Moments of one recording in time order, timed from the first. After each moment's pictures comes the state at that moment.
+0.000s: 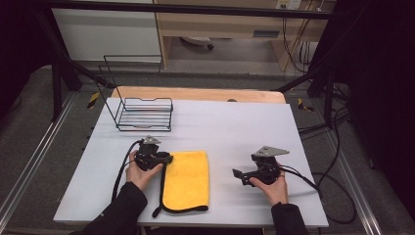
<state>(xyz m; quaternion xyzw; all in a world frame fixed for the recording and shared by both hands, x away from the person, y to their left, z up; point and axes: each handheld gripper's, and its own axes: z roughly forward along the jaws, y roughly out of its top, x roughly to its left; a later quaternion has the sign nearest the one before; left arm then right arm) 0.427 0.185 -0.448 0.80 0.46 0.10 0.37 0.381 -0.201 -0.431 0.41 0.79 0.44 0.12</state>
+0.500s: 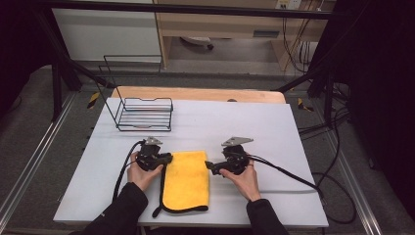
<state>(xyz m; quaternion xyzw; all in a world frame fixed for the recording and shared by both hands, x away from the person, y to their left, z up) 0.424 0.180 -0.446 0.81 0.45 0.10 0.37 0.414 -0.114 -0.428 0.40 0.81 0.42 0.11</state>
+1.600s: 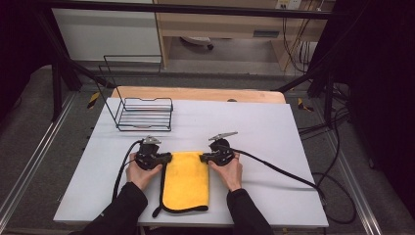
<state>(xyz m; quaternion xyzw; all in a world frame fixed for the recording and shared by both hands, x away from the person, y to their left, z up) 0.426 0.186 -0.444 0.80 0.44 0.09 0.39 0.440 -0.083 -0.444 0.44 0.81 0.39 0.03</state>
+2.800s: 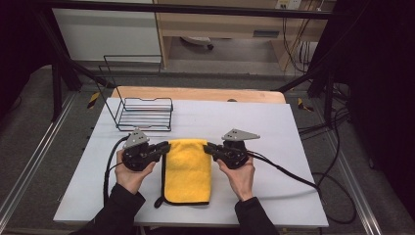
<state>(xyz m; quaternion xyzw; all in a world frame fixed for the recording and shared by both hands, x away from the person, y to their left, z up) 0.375 0.189 -0.361 0.76 0.37 0.17 0.50 0.388 -0.106 -0.366 0.37 0.76 0.52 0.12</state>
